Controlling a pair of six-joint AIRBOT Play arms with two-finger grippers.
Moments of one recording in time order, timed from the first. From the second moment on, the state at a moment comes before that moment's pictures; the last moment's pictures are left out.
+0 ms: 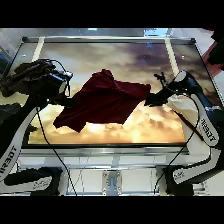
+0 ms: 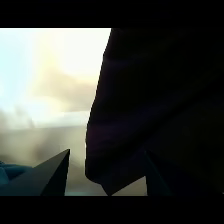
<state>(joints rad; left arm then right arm) -0.31 -1.38 1.23 1.90 -1.35 -1.69 0.00 -1.65 1.34 -1.05 1.39 1.24</state>
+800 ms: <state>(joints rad) -0.16 -1.41 1.09 1.73 -1.28 -1.54 0.34 -1.65 1.21 -1.04 1.13 1.25</state>
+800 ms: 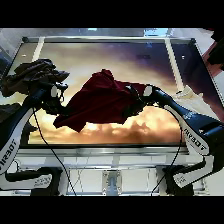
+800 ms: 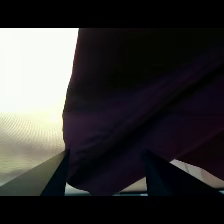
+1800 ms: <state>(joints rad) -0.16 -1.41 1.09 1.68 -1.21 -1.50 0.34 -1.64 1.11 -0.93 1.07 1.31</state>
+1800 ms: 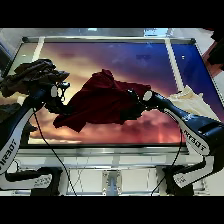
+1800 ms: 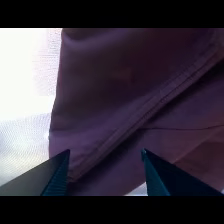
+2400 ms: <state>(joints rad) -0.16 -1.43 1.03 1.72 -1.13 -1.50 0.34 -1.65 1.10 -0.91 0.96 1.31</state>
